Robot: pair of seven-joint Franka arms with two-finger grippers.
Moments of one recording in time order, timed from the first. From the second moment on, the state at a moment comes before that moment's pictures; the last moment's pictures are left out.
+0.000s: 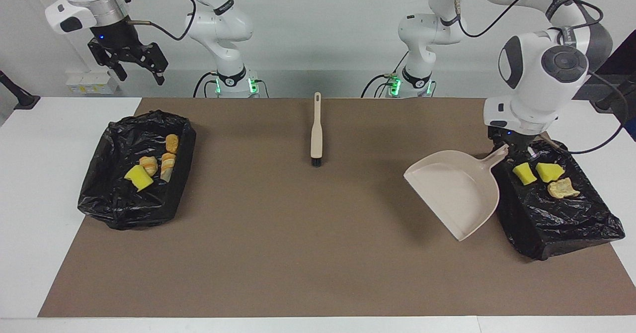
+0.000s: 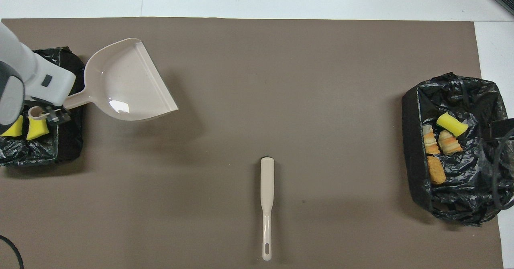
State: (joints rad) left arm -0.15 0.20 0.02 -1.65 0.18 1.73 0.90; right arm -0.02 -0.12 -0.06 -1.61 -0.03 1.47 0.05
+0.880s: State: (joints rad) left arm -0.50 0.33 0.02 -1.70 -0.08 2.10 -0.15; right arm -0.02 -0.11 -0.08 -1.63 -0.03 1.47 0.05
